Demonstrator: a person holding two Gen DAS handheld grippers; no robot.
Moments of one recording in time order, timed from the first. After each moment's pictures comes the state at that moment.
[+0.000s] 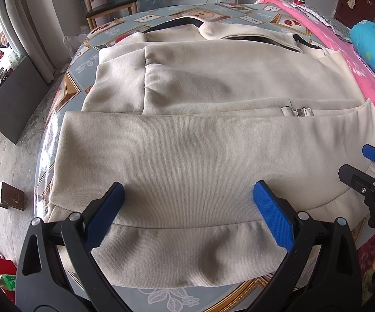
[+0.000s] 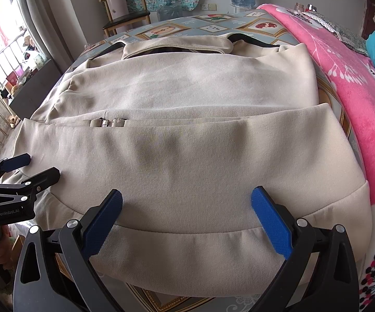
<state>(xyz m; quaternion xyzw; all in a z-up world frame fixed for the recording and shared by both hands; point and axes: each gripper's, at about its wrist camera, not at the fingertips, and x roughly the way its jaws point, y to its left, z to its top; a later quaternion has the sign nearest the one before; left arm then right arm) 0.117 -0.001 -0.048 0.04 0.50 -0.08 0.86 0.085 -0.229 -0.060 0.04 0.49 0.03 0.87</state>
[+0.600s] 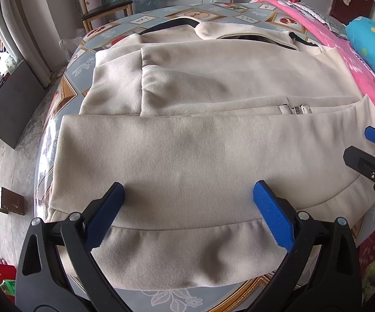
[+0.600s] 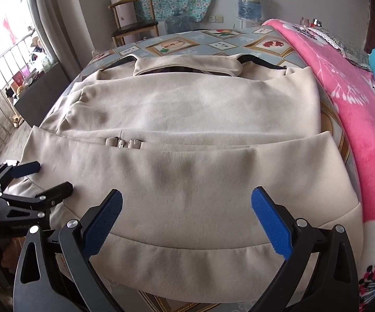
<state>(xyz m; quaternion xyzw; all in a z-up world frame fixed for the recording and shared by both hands) 0.118 0.001 -0.049 0.05 0.50 -0.09 0.86 0.087 -0.220 -0.043 0.02 0.46 0.04 0.89</state>
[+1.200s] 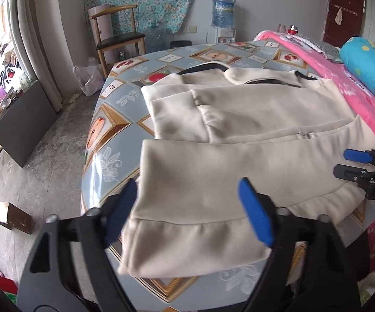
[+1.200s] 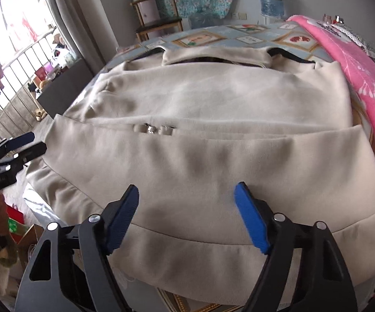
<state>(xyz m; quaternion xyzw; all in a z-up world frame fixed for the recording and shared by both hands) 0.099 0.077 -0.009 0.04 0.41 -0.09 0.90 0.082 -0.208 -0.054 0.04 0.46 0.11 0.88</state>
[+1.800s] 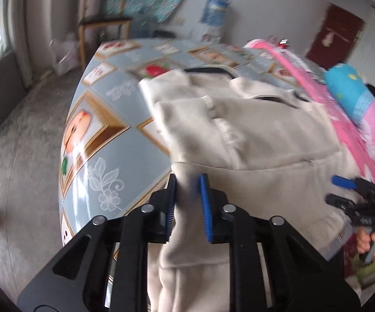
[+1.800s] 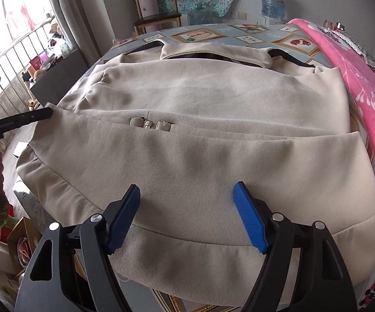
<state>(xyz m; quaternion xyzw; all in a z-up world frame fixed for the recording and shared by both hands) 0.148 0.130 -0.020 -0.05 0.42 -0.19 0.88 0.084 -0.200 -0.055 0.01 0.47 0.10 0.88</state>
